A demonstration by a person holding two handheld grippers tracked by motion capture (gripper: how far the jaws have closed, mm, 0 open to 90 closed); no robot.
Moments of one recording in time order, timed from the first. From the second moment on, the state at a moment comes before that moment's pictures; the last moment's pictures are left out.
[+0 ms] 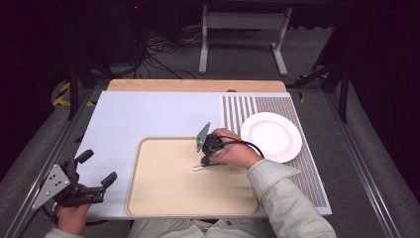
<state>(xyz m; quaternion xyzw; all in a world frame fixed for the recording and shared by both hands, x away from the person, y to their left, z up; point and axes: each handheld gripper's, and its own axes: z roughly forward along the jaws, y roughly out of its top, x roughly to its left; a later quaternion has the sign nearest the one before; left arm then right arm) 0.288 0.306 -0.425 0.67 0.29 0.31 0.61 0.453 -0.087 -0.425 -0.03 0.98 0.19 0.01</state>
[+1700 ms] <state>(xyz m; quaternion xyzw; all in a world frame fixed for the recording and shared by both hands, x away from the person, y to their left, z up) 0.290 0.303 -0.425 0.67 0.28 0.30 0.61 0.395 -0.163 -0.422 -0.02 0.98 0.17 -0.04</state>
